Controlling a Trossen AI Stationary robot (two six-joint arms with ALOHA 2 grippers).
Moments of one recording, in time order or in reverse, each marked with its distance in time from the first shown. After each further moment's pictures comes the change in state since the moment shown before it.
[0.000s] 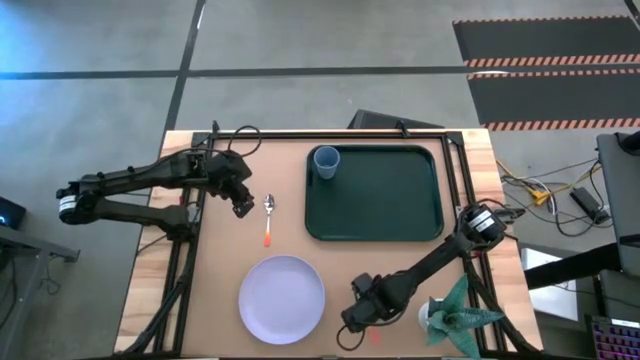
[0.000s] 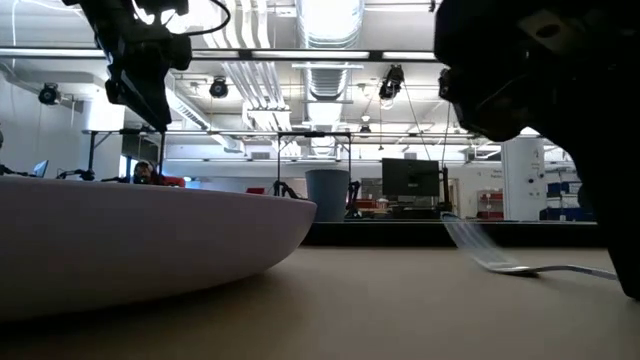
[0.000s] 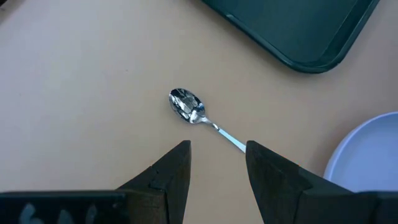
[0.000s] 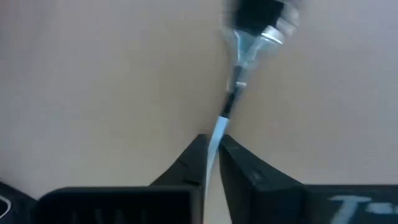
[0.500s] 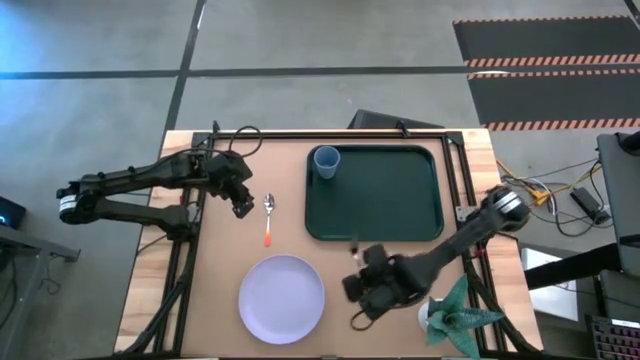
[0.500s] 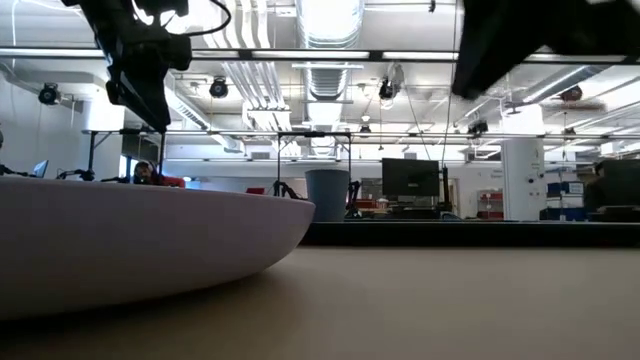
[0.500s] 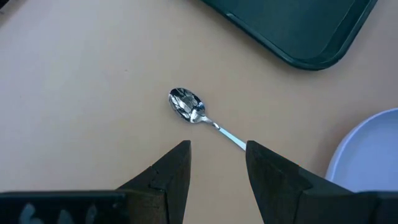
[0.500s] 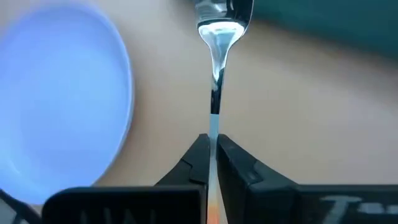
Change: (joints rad) left arm 0.000 0.000 -0.005 0.001 0.000 0.019; right arm -0.009 -0.284 0.037 -0.276 0.505 0.058
